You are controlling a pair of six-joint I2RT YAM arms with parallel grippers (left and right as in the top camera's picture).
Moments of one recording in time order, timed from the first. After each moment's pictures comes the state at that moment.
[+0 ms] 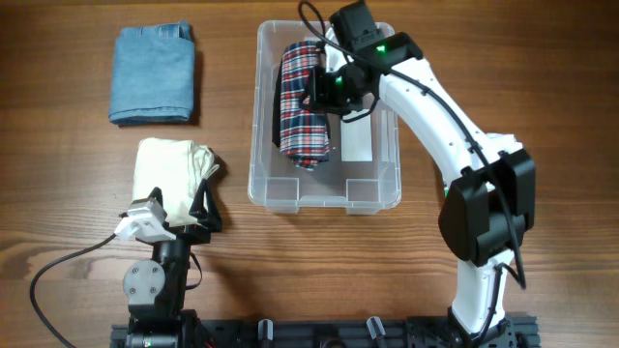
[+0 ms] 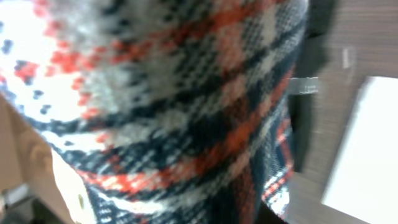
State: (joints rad) left arm 0.01 0.03 0.01 -0.07 0.03 -0.41; right arm 0.43 2.09 1.87 -0.95 -0.40 0.45
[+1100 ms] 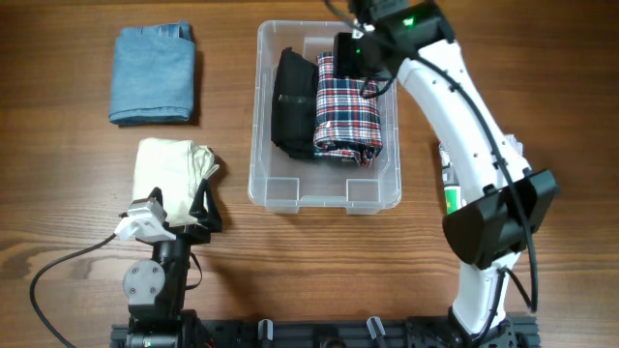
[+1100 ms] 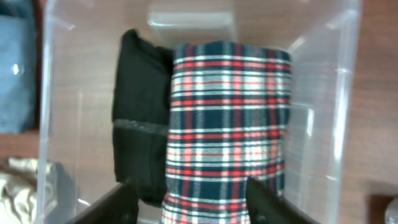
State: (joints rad) left arm 0.01 0.03 0.01 -0.07 0.03 -0.41; right arm 0.43 2.07 2.13 -1.16 0.00 0.40
